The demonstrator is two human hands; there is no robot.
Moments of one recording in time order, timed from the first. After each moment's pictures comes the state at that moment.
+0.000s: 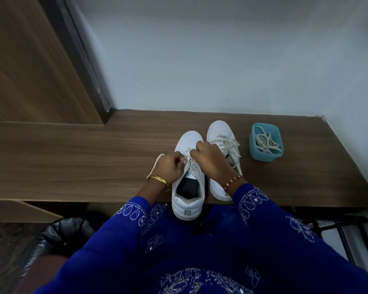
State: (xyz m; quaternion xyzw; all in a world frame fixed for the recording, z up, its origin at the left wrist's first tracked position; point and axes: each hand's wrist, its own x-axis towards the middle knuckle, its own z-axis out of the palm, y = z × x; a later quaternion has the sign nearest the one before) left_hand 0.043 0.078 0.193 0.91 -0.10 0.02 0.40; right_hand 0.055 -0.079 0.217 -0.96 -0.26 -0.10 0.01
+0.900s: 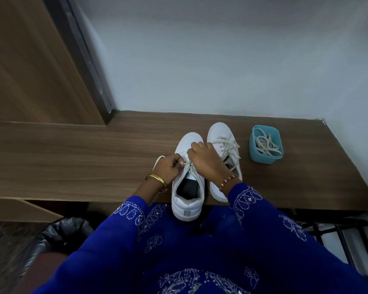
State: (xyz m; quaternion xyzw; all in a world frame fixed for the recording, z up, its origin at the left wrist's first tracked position) left_hand 0.043 0.084 0.192 0.89 -0.10 -0.06 0.44; right_hand 0.058 -0.069 0.210 -0.94 -0.29 -0.18 -0.03
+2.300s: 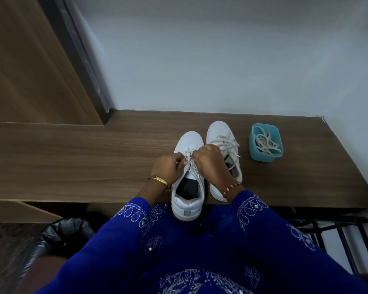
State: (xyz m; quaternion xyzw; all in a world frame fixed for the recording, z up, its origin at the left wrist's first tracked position) left_hand 0.044 0.077 0.194 0.95 -0.11 0.01 0.29; right_hand 0.055 -0.081 0.193 -0.95 -0.23 -0.17 0.10
